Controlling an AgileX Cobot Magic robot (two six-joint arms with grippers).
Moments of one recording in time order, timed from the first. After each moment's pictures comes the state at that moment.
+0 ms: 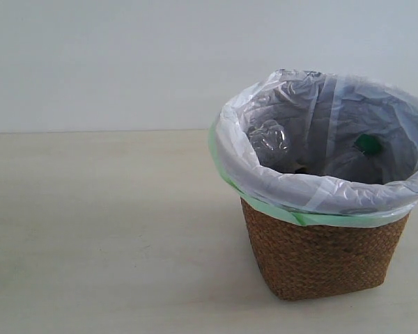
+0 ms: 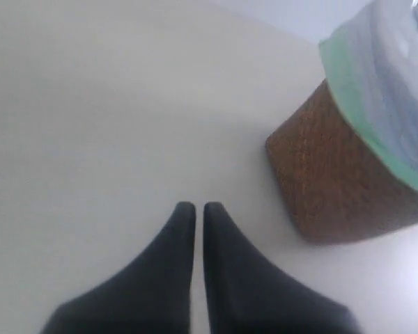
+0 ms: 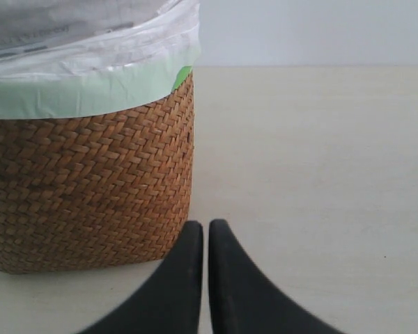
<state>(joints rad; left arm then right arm) -0.21 0.53 -0.43 -0.50 0.54 0.04 0.10 0.01 0.00 0.01 0.35 0.00</state>
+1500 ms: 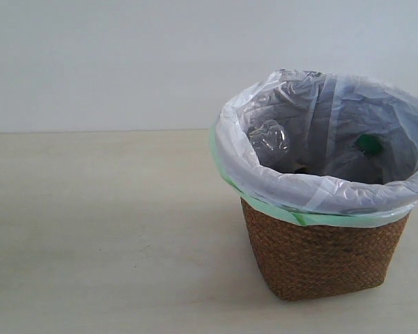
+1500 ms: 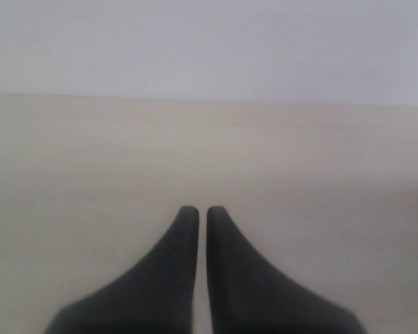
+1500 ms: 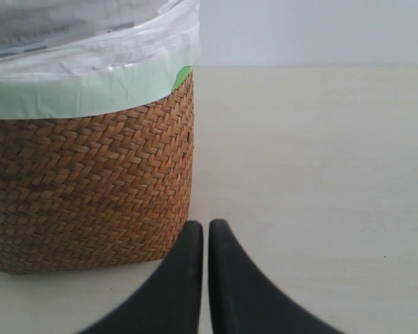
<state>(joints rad) -0.02 0.00 0.00 -0.25 0.30 0.19 0.10 0.01 0.00 0.01 0.35 0.00</state>
